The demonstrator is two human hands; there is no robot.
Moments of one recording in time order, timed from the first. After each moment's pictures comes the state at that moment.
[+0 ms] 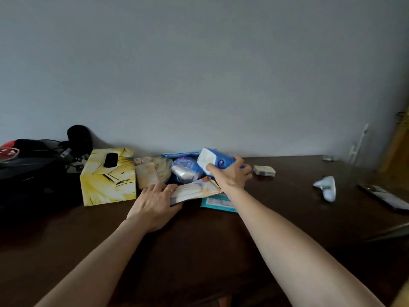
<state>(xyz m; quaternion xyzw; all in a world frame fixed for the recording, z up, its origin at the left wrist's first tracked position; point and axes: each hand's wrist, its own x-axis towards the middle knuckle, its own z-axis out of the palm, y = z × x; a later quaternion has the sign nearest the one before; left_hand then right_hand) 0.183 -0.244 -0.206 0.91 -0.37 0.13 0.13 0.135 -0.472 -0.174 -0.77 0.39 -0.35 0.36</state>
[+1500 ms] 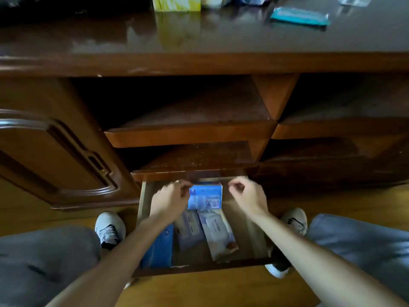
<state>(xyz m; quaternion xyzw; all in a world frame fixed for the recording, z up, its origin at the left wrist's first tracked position) -0.081 -0.005 -0.499 0.95 -0.17 -0.11 0.23 -0.170 -0.230 -0.519 -0.90 0.24 -0.09 0.35</state>
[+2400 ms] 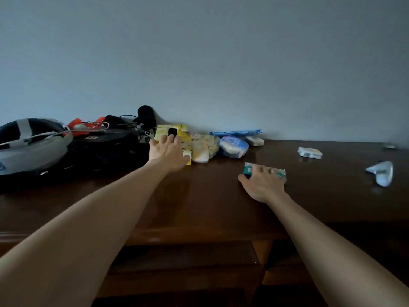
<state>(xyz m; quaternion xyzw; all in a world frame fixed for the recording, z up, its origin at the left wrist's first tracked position) 0.196 -0.148 -0.152 0.96 -0.21 0.17 0.06 0.056 -0.386 -0.199 -0.95 0.29 -0.09 0.07</state>
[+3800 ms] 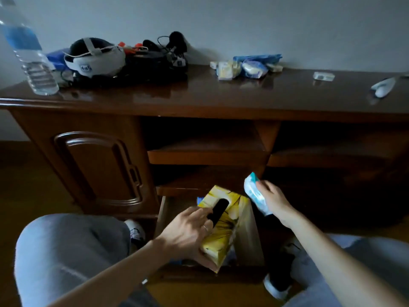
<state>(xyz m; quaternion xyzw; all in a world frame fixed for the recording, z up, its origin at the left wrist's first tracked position) -0.195 0.052 -0.416 0.80 -0.58 0.14 0.06 -0.230 -0.242 -0.391 -0.80 0.26 -0.06 0.55</state>
